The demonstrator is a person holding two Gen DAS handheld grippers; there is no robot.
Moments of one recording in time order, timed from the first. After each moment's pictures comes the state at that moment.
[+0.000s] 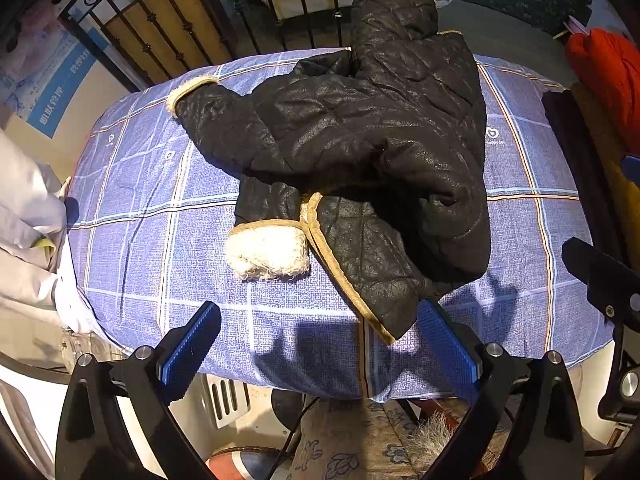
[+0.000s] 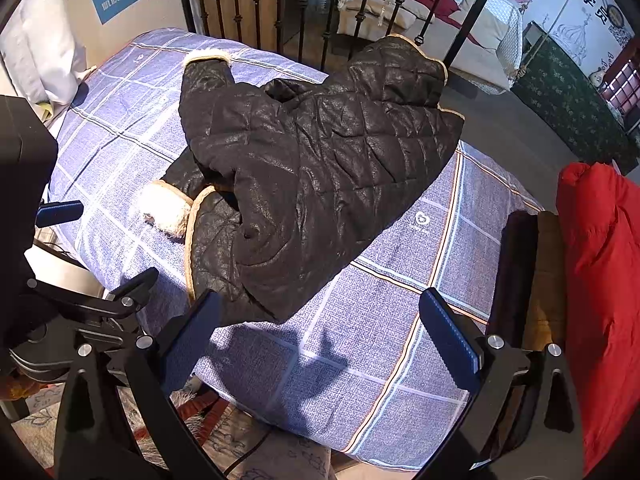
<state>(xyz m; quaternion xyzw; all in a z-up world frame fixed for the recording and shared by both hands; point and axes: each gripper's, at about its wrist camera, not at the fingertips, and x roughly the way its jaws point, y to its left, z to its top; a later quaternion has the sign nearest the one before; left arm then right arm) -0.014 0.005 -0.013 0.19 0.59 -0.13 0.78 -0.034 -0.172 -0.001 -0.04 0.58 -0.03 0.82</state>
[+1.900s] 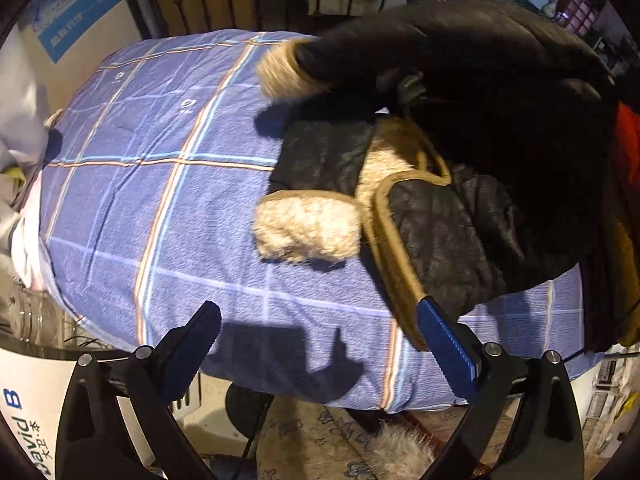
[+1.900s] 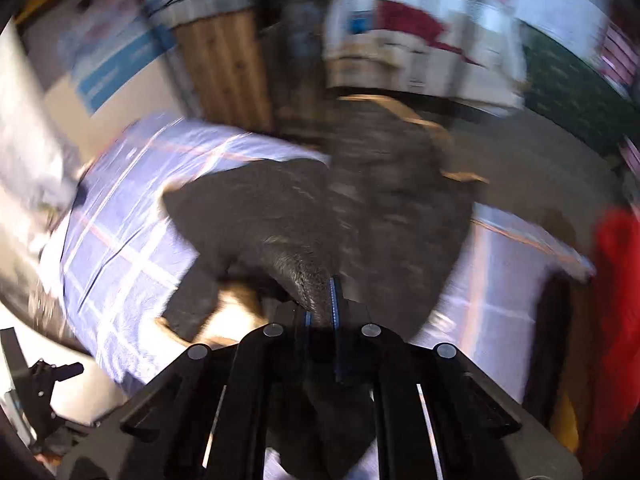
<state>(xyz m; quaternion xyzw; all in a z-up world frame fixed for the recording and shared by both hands) 0.010 0.086 -0.051 0.06 0.60 -0.15 0.79 0.021 -0.293 0.030 0.10 0.49 -0.08 0.86</state>
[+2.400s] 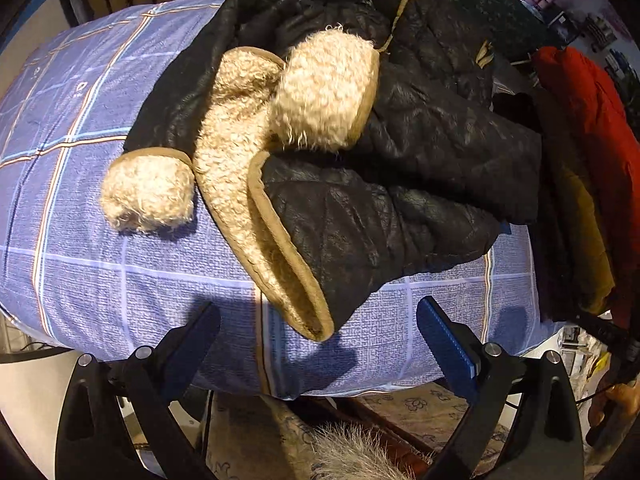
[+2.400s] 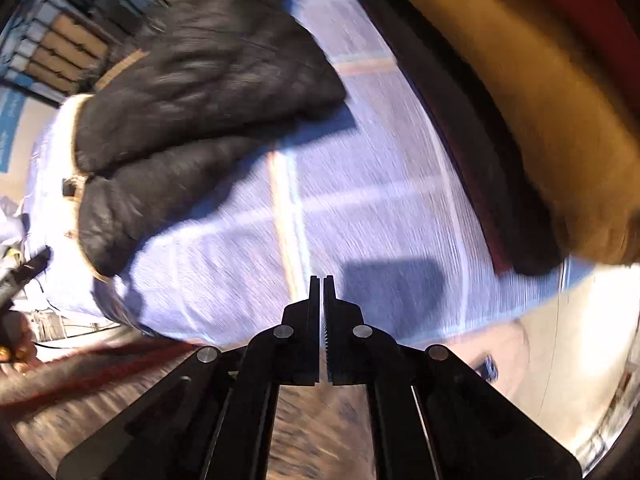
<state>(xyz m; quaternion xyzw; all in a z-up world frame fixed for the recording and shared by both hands) -0.032 0.001 -0.089 0.03 0.64 -0.23 0.73 -0.216 -0.365 -0.085 0.25 0.61 -0.17 0.73</state>
